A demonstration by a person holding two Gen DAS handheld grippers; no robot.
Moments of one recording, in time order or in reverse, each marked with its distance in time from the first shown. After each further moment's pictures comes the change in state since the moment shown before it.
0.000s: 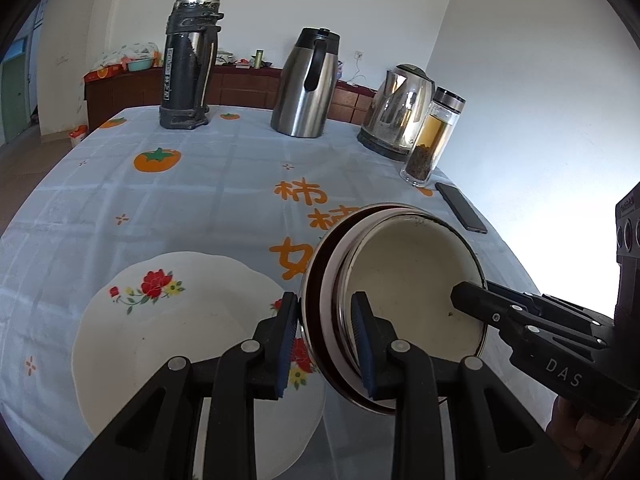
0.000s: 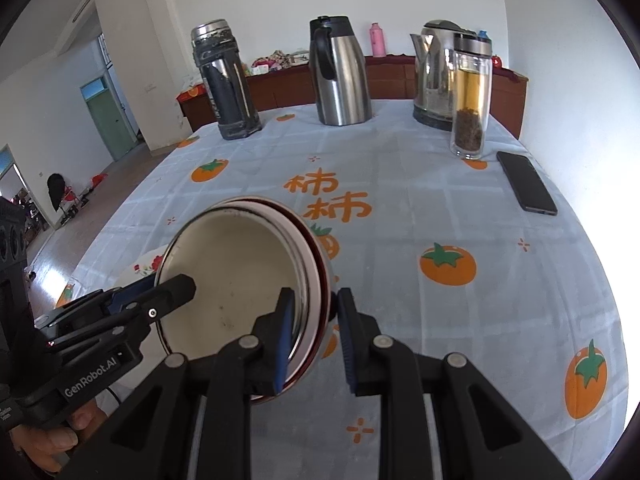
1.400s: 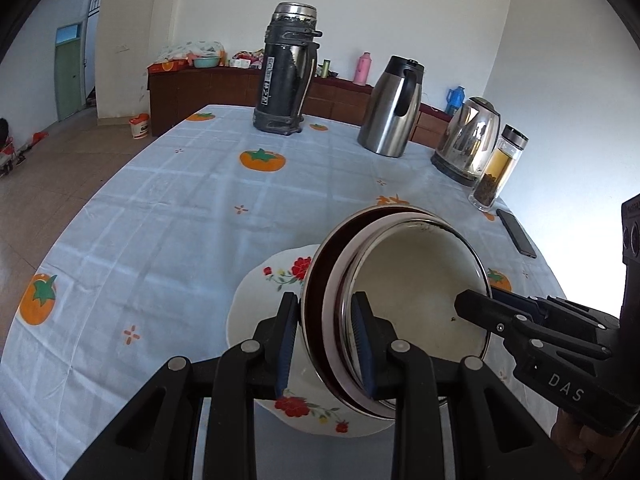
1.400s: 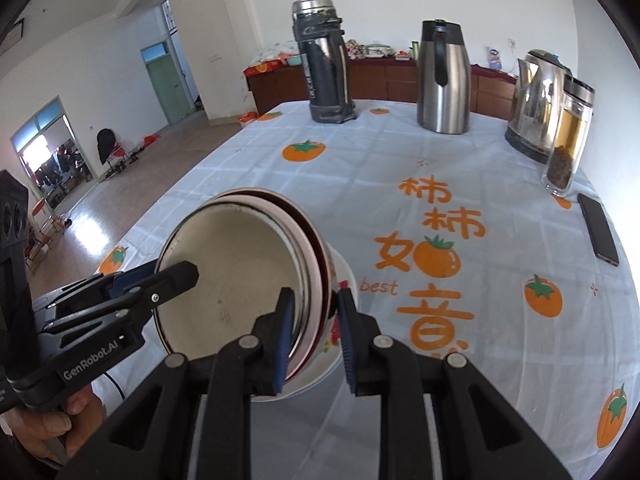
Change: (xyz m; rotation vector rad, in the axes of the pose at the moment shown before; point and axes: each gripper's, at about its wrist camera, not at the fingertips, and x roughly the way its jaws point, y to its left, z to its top) left arm -0.063 0.071 -0.011 -0.105 -0.041 0.188; right arm 0.011 0.098 0.001 -0.175 0.042 0.166
